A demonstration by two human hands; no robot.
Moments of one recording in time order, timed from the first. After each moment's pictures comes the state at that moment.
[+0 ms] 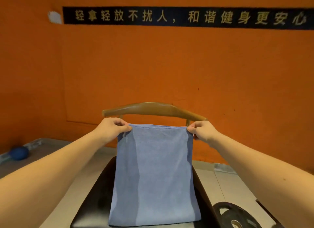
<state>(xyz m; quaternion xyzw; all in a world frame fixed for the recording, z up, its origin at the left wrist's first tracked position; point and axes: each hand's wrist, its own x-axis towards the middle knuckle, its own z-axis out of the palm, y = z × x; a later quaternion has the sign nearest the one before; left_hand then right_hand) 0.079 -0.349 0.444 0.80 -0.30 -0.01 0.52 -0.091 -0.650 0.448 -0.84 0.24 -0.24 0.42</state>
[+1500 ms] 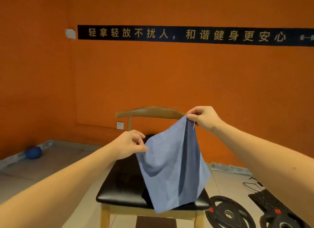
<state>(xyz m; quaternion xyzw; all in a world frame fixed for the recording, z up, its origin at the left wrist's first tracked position) -0.038 -0.279 0.434 0.80 -0.46 -0.02 0.39 -0.194 -0.562 0.520 -0.86 0.12 -0.35 0.34</state>
